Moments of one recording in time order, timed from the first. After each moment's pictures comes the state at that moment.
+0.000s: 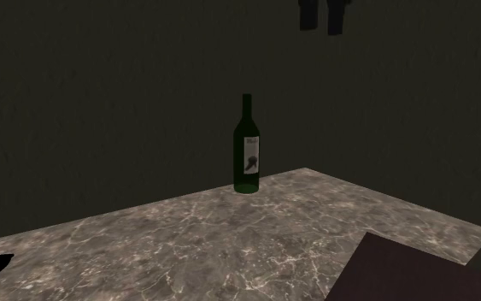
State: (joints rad) arm 0.00 -0.82 -0.01 -2.44 -0.12 1.64 -0.01
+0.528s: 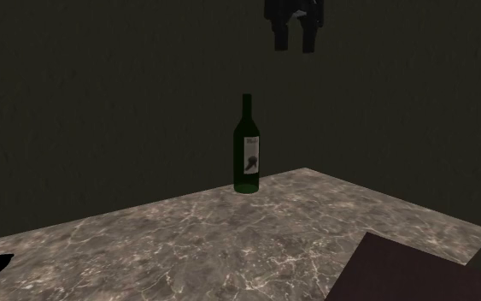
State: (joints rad) arm -0.03 -0.62 -0.09 -2.35 -0.14 1.77 -0.05
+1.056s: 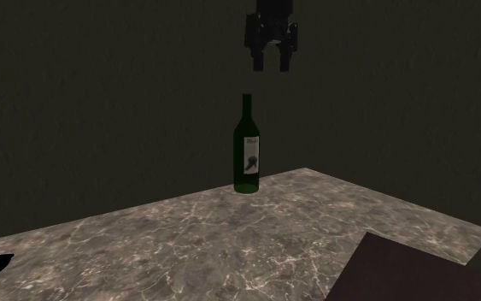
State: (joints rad) arm -0.05 -0.33 -0.18 -2.17 -0.11 1.91 -0.12
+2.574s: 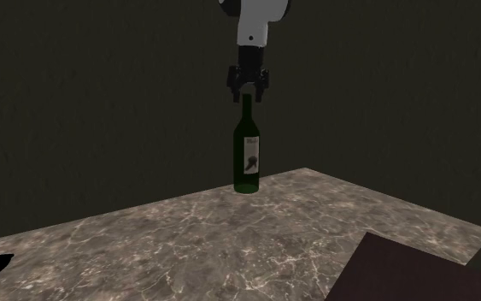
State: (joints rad) arm -0.15 0.34 -0.28 -1.57 0.14 1.99 -0.31
